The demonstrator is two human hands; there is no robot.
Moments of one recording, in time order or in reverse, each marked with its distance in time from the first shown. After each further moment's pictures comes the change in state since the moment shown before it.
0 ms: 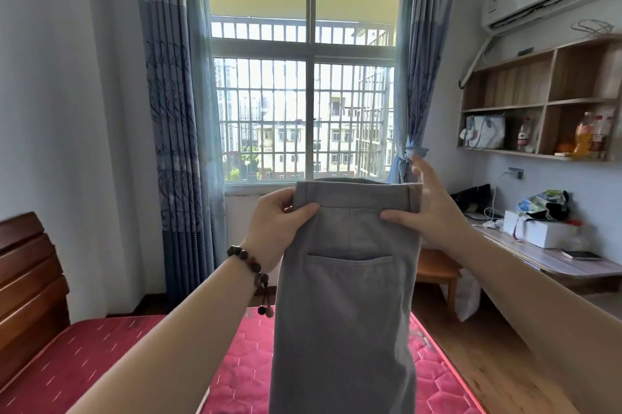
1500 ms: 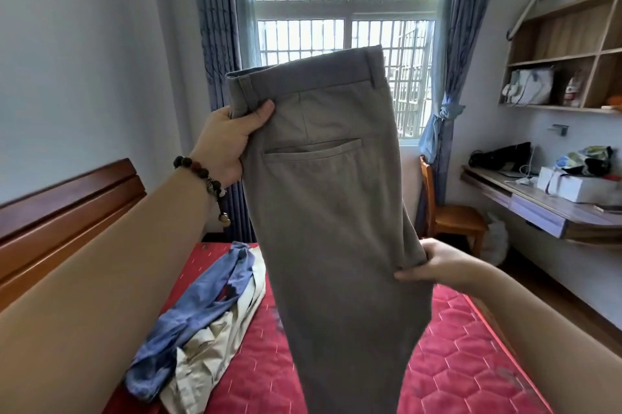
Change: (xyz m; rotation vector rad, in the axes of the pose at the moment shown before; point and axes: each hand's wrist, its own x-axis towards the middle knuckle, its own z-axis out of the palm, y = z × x) left_hand -0.171 0.162 -0.080 -0.195 0.165 -0.057; right_hand -0.239 -0.028 0.023 0.380 -0.634 0.456
